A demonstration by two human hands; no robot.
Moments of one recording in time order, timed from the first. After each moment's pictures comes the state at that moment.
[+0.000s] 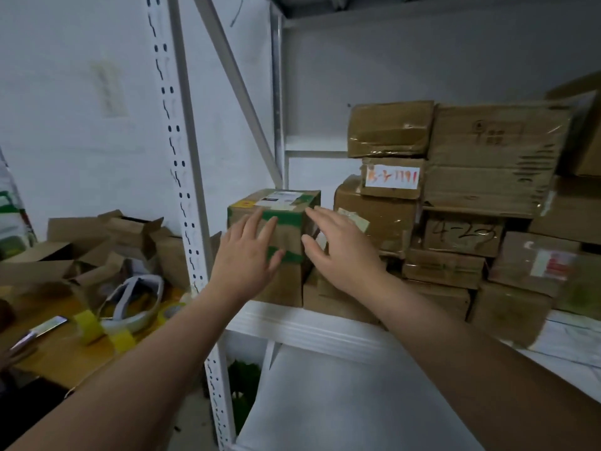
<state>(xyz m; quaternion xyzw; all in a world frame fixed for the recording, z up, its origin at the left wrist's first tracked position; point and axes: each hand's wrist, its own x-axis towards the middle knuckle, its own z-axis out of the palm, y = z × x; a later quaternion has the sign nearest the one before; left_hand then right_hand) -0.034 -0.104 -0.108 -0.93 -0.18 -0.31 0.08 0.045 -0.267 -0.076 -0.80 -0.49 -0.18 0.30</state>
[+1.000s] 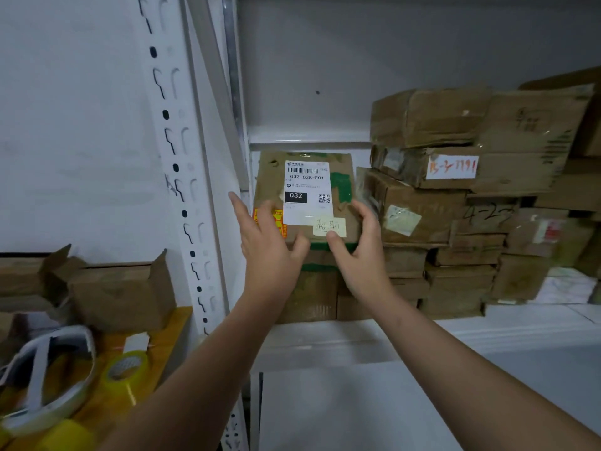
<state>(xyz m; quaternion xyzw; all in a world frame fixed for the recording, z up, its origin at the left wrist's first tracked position) 0.015 0.000 -0.115 -0.83 -0.04 -0.42 -0.37 0.052 -0.134 -0.123 -0.73 -0.24 -0.24 0.59</state>
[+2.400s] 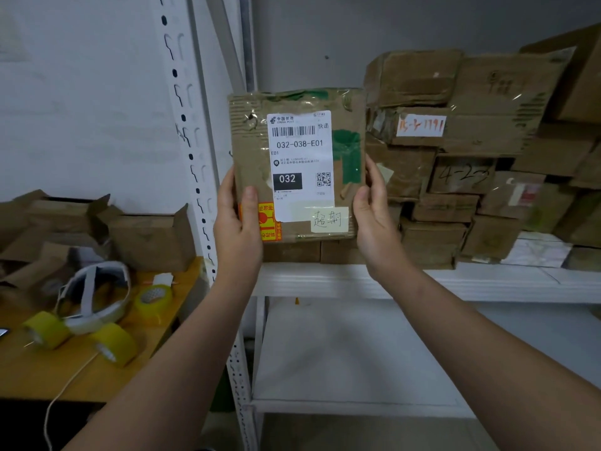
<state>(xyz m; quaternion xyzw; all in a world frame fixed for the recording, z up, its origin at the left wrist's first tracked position) -0.101 -0.057 -0.121 -0.67 -0.02 -0.49 -0.56 -0.021 -0.210 -0.122 -0.65 -0.34 -0.12 0.67</state>
